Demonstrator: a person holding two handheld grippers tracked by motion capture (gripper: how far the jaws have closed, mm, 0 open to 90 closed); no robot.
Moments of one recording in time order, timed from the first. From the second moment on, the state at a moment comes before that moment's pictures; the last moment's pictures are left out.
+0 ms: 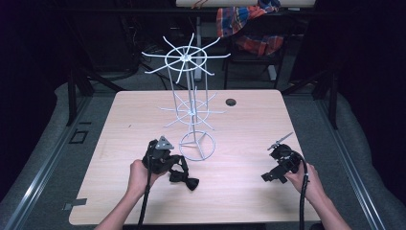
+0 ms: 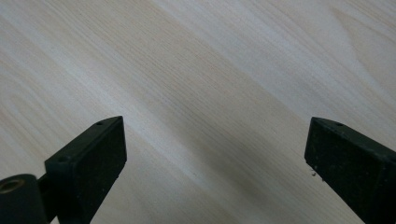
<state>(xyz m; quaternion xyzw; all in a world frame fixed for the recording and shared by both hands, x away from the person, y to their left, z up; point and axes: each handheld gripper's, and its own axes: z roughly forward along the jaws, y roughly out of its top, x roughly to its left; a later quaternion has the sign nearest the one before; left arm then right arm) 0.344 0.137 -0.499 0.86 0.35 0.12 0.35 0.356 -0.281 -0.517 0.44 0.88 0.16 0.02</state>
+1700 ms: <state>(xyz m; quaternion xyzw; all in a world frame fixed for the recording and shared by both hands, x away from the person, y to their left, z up) 0.322 0.164 -0.446 0.84 0.35 0.18 0.38 0.357 -0.281 -0.517 0.43 0.89 0.15 0.03</state>
